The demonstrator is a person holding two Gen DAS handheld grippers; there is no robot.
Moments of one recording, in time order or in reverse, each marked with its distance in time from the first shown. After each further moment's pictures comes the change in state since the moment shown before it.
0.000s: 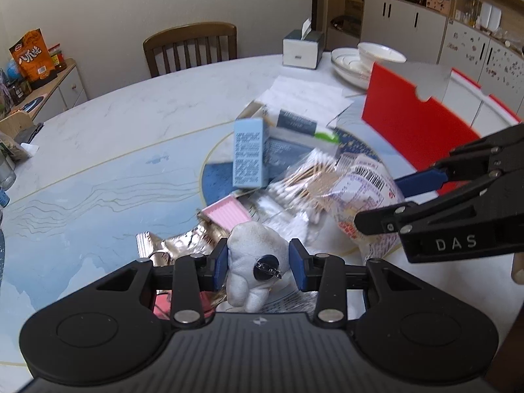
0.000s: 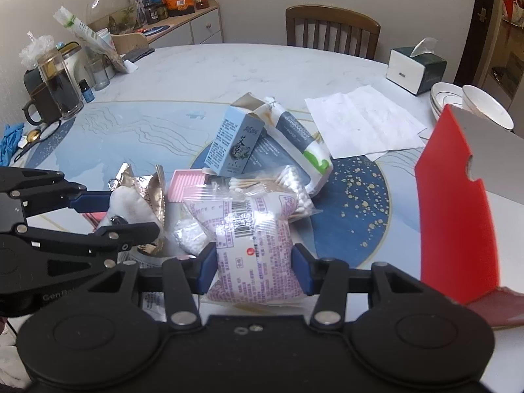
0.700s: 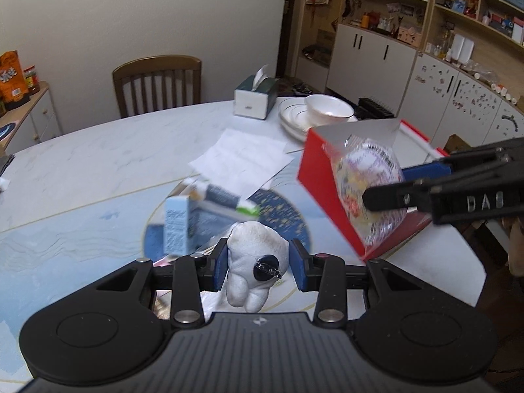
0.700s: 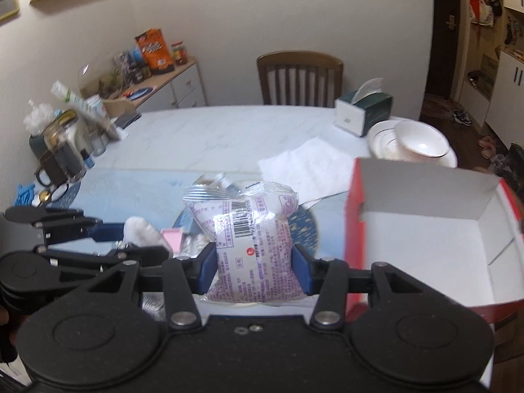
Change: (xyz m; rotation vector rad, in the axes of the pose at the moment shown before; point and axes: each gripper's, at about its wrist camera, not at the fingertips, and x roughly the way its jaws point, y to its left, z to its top) left arm -0.043 -0.054 0.060 -0.023 -0.089 -0.131; right arm -0.110 -0.079 0.024 0.103 -0.155 -0.005
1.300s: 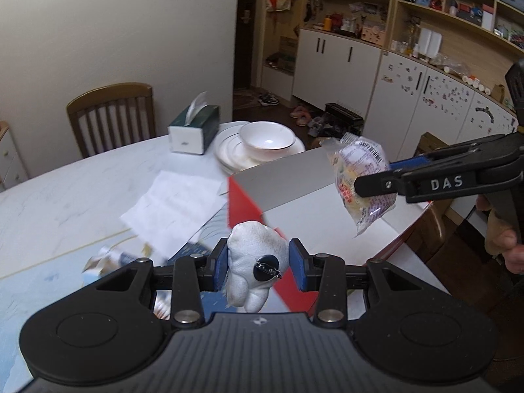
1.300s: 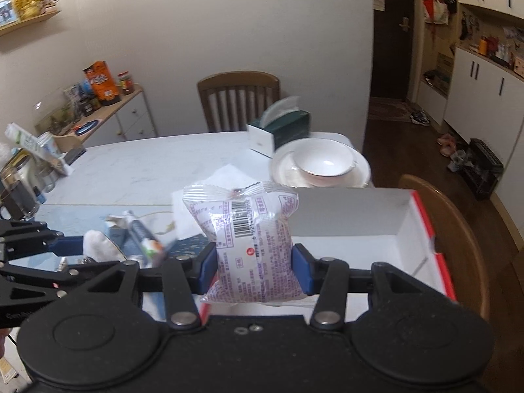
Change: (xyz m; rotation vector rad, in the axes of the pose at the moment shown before) left arm 0.040 -0.098 0.066 0.099 -0.032 -0.077; right arm -0.028 -0.127 0.014 0.073 -0.046 -0.120
